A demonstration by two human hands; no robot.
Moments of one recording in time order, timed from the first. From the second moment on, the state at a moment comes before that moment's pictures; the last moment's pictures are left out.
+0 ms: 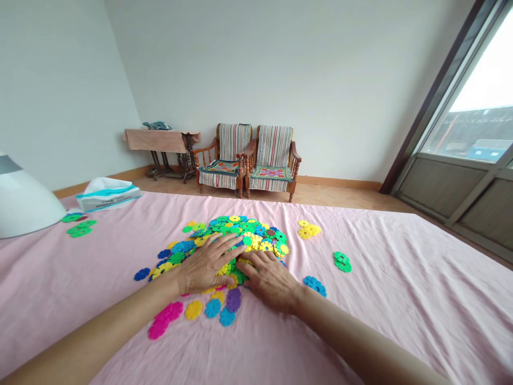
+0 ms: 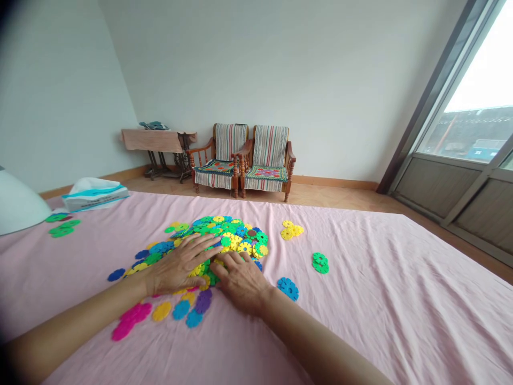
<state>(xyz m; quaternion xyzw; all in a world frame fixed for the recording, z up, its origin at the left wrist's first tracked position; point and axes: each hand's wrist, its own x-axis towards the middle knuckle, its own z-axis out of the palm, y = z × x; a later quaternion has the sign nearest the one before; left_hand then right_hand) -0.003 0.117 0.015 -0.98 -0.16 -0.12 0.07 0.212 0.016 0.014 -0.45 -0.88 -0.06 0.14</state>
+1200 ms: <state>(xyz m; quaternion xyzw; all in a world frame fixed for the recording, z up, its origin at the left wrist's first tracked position) 0.040 0.112 0.029 -0.88 -0.32 -0.36 -0.03 0.211 0.022 0.000 -0.52 -0.82 -0.11 0.22</state>
